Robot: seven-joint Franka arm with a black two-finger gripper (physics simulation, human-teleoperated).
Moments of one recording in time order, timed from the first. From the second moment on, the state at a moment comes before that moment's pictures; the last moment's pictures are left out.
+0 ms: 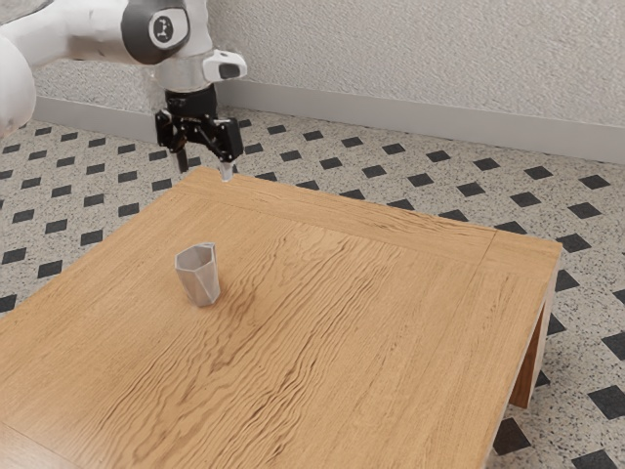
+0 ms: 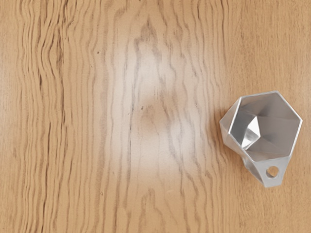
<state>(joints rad) -0.10 0.23 0.13 -1.38 -0.03 1.54 0.00</state>
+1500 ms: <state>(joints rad) 0.06 0.88 0.23 -1.09 -0.17 1.77 0.05</state>
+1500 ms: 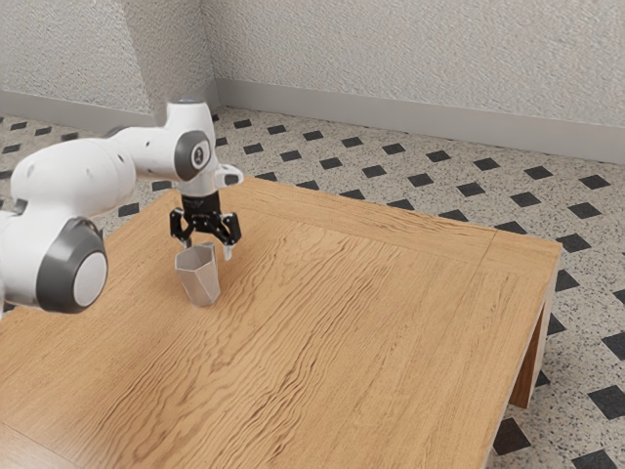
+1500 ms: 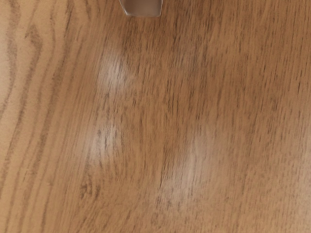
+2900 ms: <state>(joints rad) 0.06 0.87 0.25 -1.04 -0.22 1.59 0.07</state>
